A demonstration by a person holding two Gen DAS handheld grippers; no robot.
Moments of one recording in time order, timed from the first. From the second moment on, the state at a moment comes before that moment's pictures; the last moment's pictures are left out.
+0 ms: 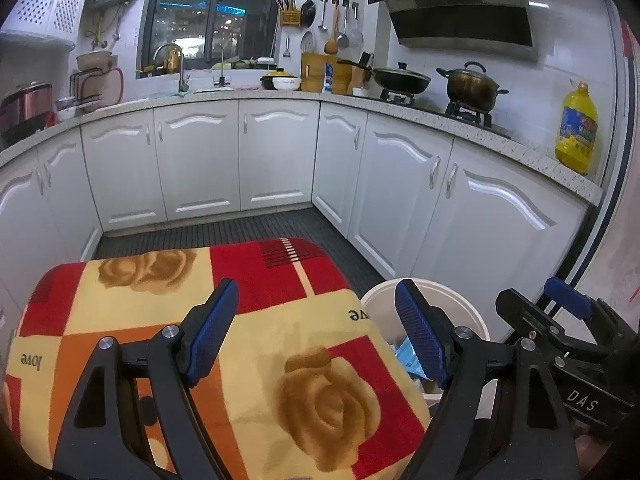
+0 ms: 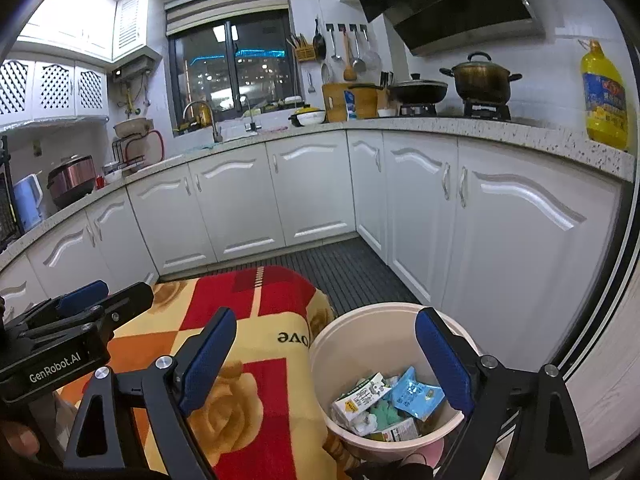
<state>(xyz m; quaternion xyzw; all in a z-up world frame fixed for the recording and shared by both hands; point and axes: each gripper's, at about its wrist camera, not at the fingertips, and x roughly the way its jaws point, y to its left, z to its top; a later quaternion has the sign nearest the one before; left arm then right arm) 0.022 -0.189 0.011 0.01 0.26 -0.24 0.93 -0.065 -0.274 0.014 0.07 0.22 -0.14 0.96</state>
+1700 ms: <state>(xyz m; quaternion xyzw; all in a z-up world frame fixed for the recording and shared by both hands) 0.016 -0.199 0.005 0.02 0.24 -0.24 0.94 -0.073 -0.274 0.024 0.06 0.19 -0.16 0.97</state>
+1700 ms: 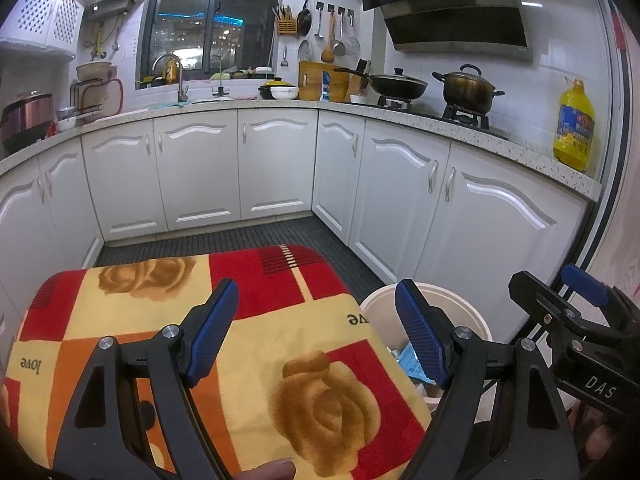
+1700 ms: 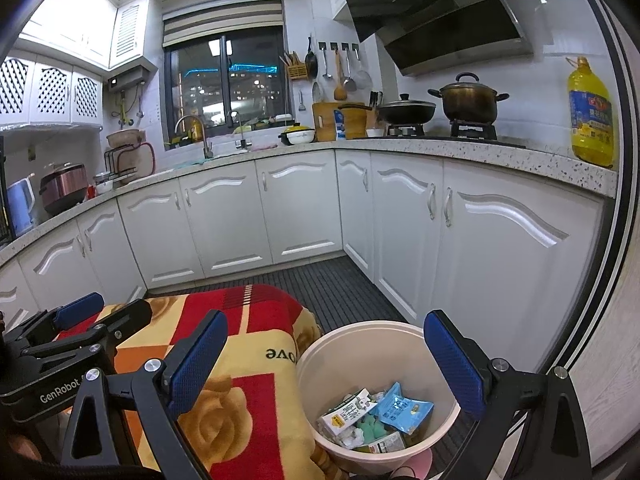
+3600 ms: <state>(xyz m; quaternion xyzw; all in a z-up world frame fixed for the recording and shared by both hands) 0.016 -0.194 0.000 0.04 0.24 -0.24 0.94 -0.070 -0.288 0.016 0.08 0.21 -0.16 0.96</state>
